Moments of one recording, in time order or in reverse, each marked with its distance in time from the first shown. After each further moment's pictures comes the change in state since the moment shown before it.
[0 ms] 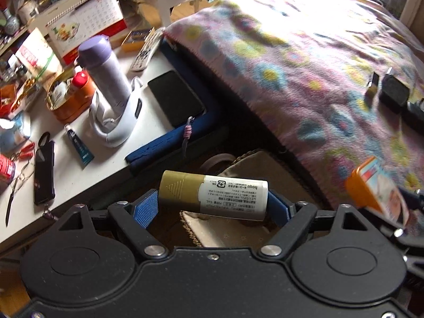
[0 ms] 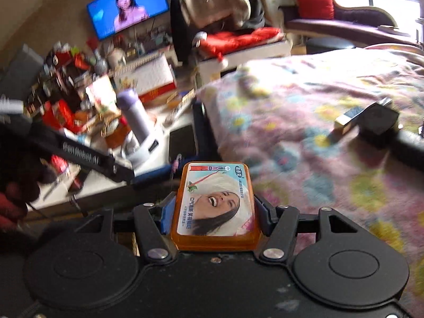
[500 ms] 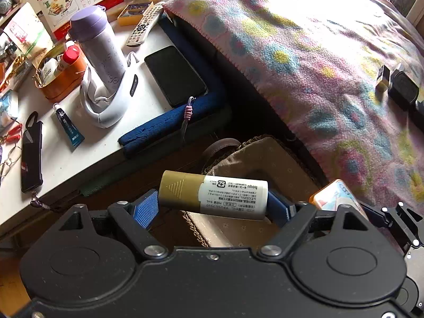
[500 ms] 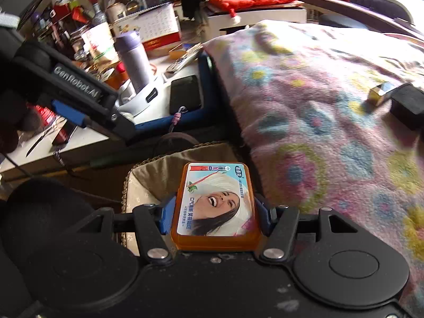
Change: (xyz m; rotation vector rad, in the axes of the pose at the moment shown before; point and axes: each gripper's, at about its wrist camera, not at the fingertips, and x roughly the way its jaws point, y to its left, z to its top) left arm 0.022 0.015 0.005 -0.021 0.087 -0.046; right arm 0.042 0.034 -0.018 -0.093 0.160 -0.040
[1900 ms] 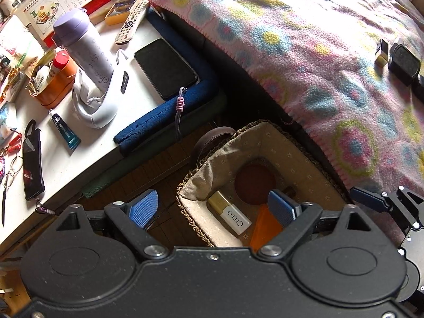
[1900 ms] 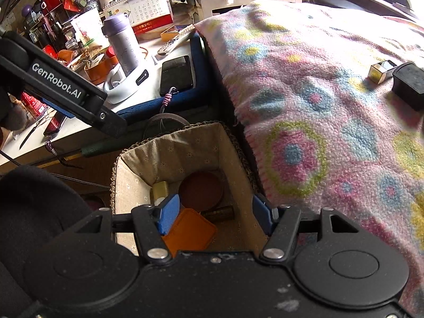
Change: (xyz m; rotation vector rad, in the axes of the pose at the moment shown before) left arm 0.010 -0.014 -0.001 0.074 0.051 0.032; right arm 0.015 -0.007 -0.005 0.029 0.078 -0.022
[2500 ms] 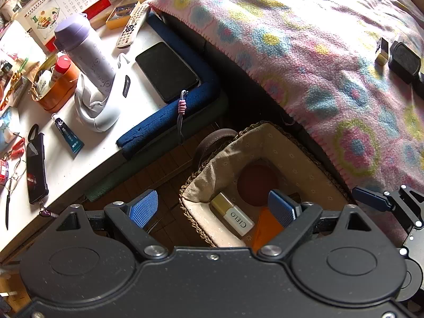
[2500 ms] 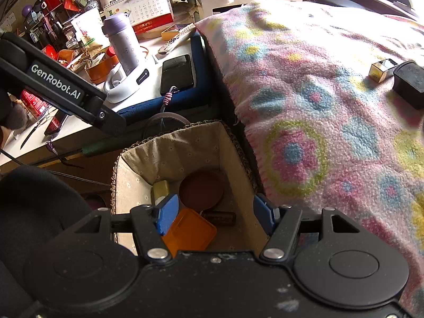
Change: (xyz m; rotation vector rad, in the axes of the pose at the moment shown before) left arm -0.001 -0.002 -0.001 0.017 -0.014 0.018; right arm 0.000 0.000 0.000 0.002 0.004 0.004
